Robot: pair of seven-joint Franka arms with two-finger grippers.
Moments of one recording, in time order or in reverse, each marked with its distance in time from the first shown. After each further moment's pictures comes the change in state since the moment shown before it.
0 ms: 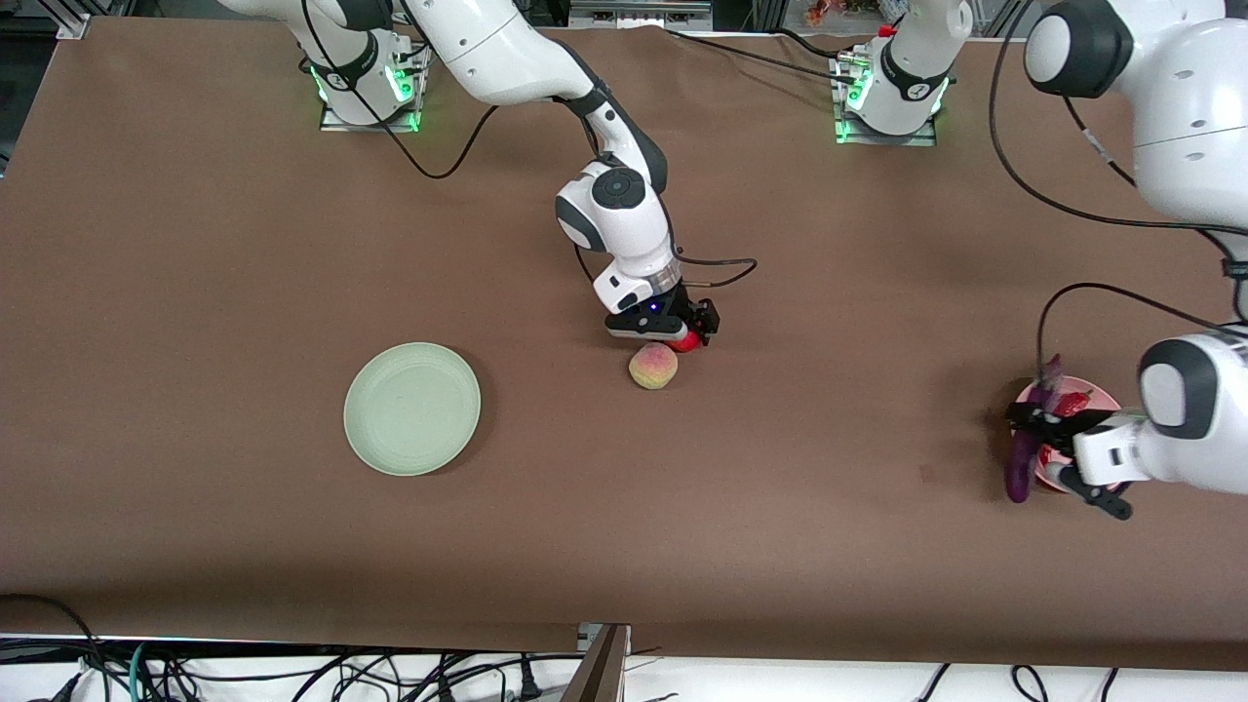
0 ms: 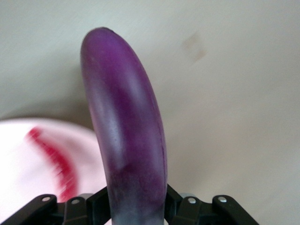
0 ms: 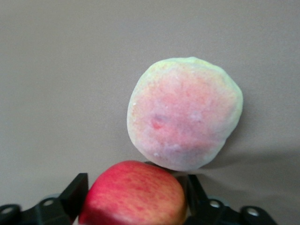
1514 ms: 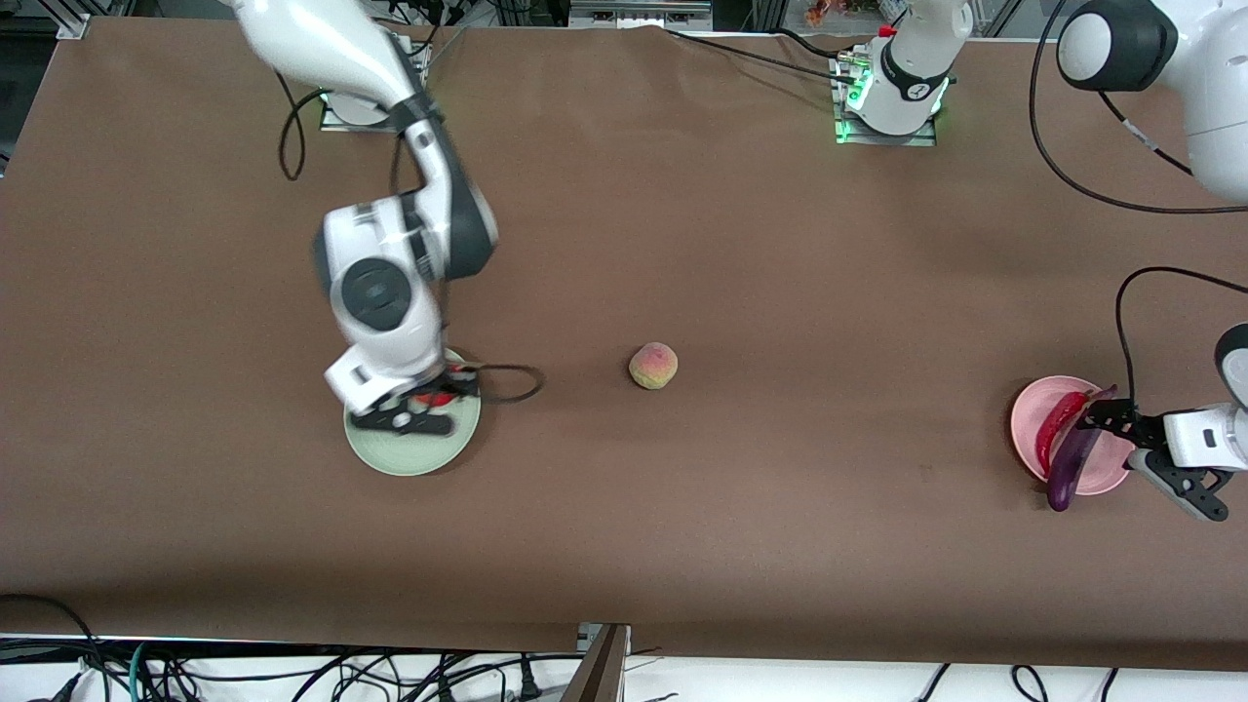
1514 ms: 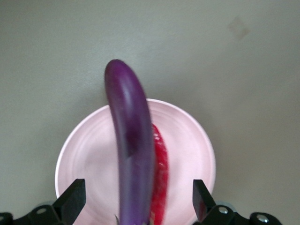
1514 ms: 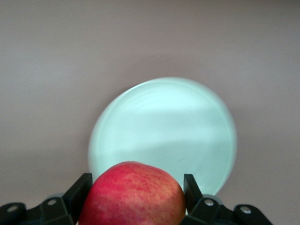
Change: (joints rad) left arm 0.066 -0.049 -0.011 0.025 0.044 0.091 0.189; right arm -0.304 -0.263 -0.309 -0.004 -0.007 -0.727 -0.776
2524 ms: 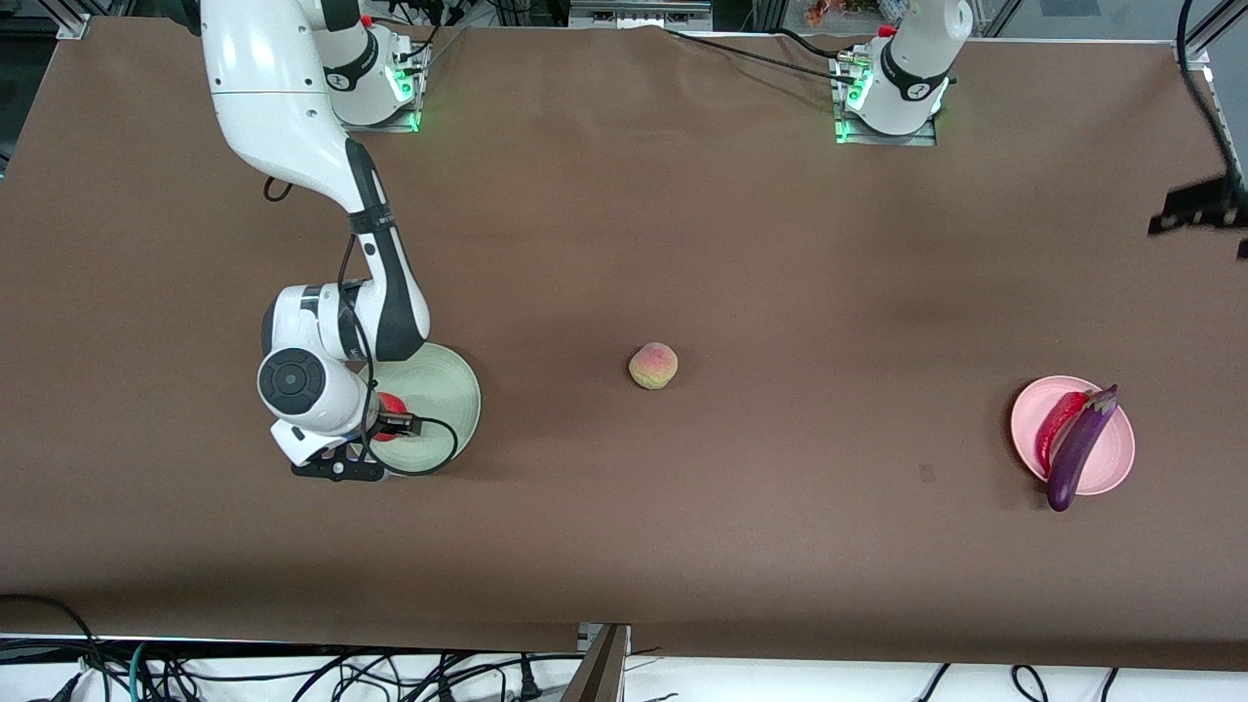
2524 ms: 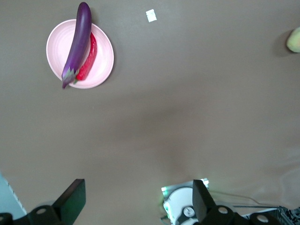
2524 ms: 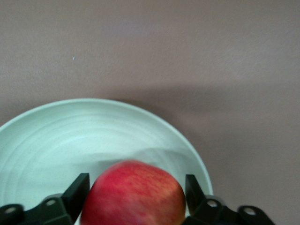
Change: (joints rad) left arm -0.198 -0.642 -0.023 -0.005 0.100 -0.703 -0.668; right arm -0.127 0.155 0.014 0.002 0.132 0.120 -0.137
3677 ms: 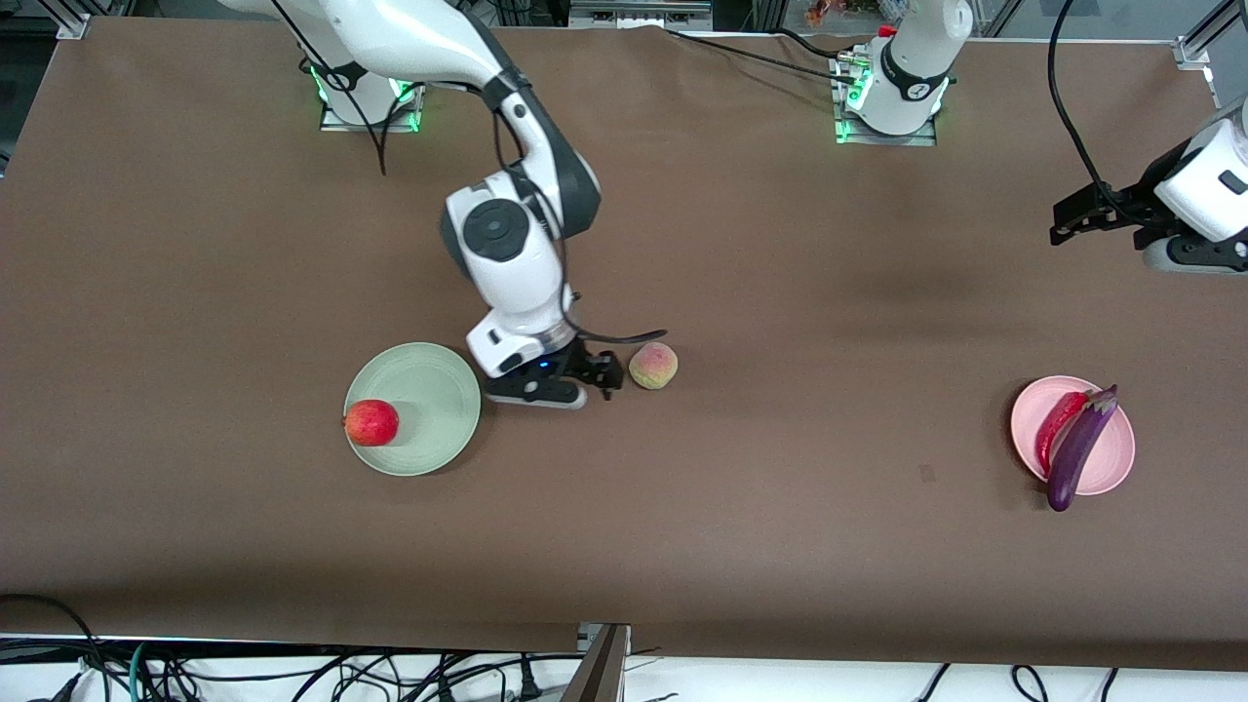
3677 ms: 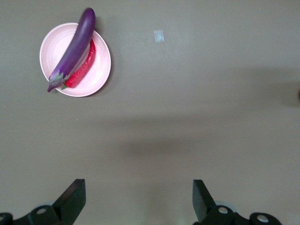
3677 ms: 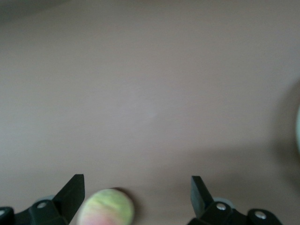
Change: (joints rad) left arm -0.001 -0.240 -0.065 -0.575 -0.028 0.484 -0.292; right arm 0.326 -0.064 0.136 0.065 0.017 0.260 0.555
